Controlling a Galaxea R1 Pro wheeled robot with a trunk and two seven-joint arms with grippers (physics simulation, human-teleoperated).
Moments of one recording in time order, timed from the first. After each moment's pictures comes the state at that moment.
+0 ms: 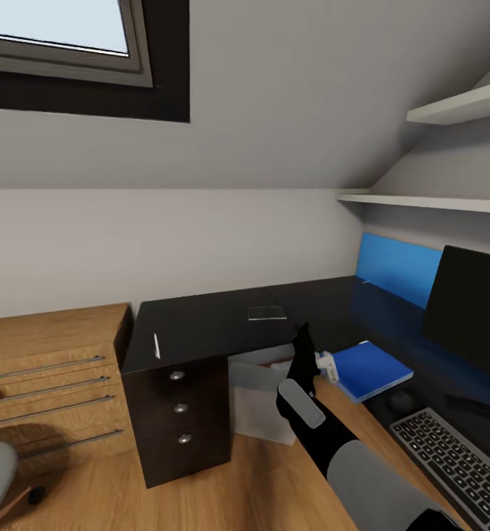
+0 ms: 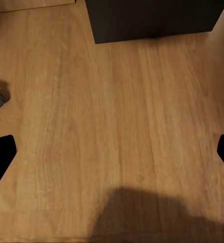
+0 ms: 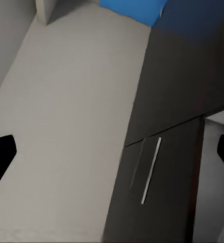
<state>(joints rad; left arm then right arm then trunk) -0.13 -0.09 0.23 -0.31 -0.13 -0.29 0.20 -0.72 0.14 0.47 -0.70 -1.43 -0.84 -0.18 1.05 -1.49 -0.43</state>
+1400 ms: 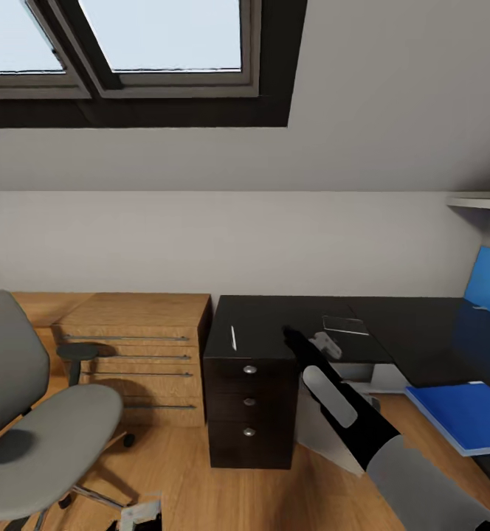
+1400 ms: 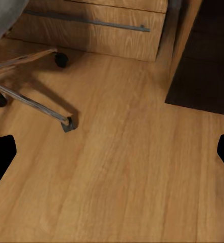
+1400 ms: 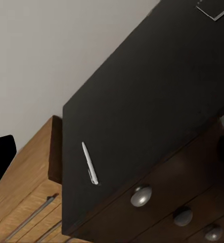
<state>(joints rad) -0.13 -0.12 0.23 -0.66 -0.13 -0.14 0.15 -0.71 -0.05 0.55 -1.01 -1.20 -0.12 -0.56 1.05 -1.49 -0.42</state>
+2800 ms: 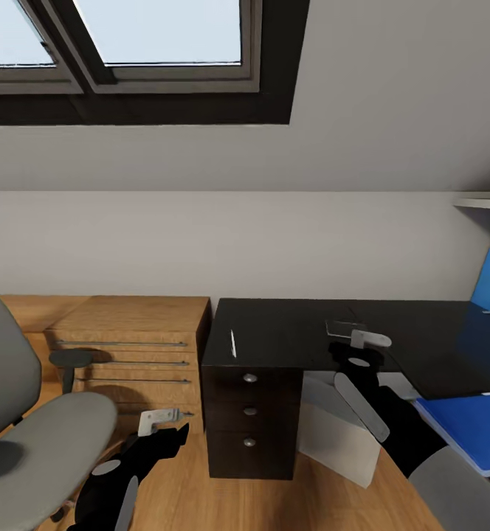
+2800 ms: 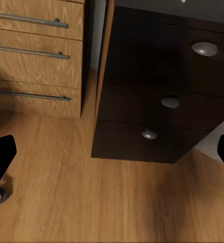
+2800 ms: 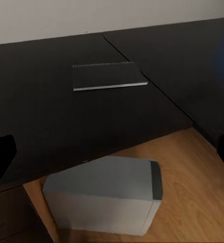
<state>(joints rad) -0.09 -0.16 0.07 -1.55 -0.06 0.65 -0.07 -0.66 -0.21 0.50 -1.17 -0.69 0.39 -0.87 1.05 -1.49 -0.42</state>
